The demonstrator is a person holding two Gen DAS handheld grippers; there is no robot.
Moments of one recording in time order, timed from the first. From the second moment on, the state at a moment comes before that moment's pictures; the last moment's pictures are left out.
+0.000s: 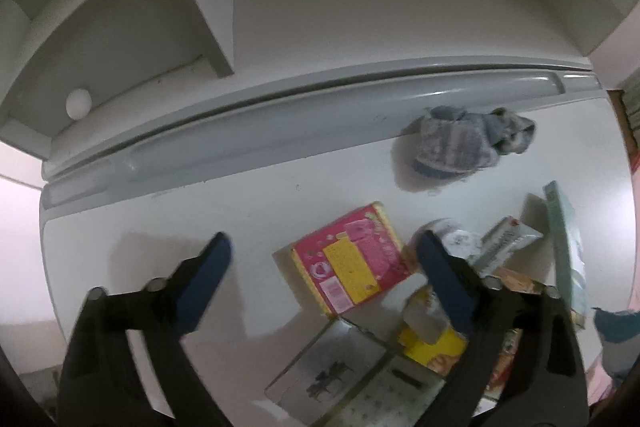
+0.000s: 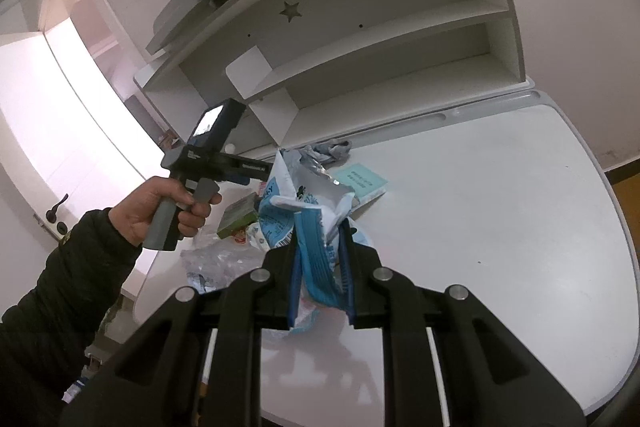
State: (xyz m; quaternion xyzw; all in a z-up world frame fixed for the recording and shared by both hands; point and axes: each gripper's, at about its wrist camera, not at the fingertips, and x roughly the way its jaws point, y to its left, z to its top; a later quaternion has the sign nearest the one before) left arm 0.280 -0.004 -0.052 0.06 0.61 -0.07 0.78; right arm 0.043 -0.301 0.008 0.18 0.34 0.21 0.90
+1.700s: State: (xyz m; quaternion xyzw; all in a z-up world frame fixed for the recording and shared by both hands) left arm -0.082 -0.589 -0.247 0.27 0.49 -0.53 0.64; right arm -0.252 -0.684 -0.287 0.41 0.45 -0.30 0.74
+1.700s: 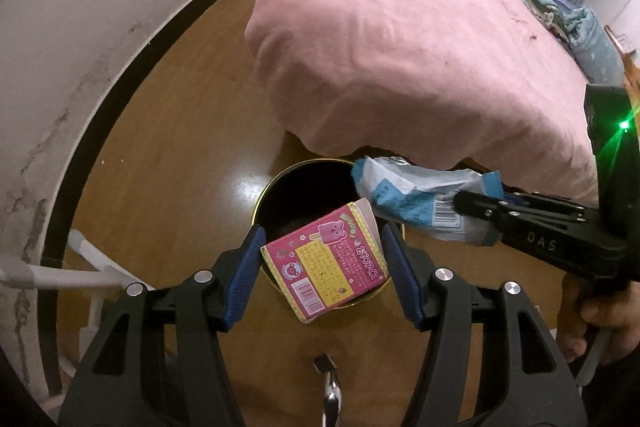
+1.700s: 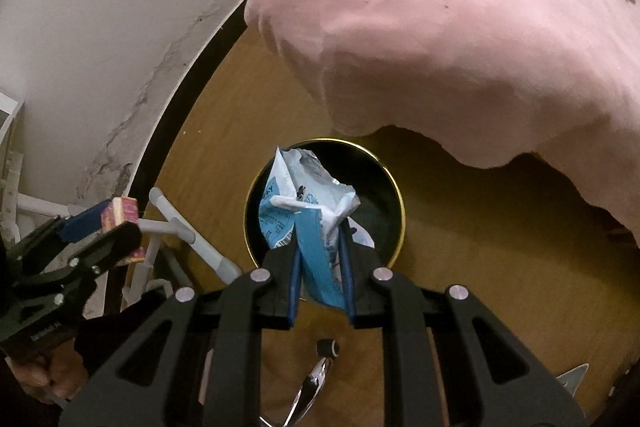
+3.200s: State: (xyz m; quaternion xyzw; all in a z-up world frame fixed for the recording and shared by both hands) left arm 0.005 0.080 -0.026 -0.04 0.47 -0.15 0.87; right arm 0.055 -0.122 -0.024 -0.10 0.39 0.23 0.89
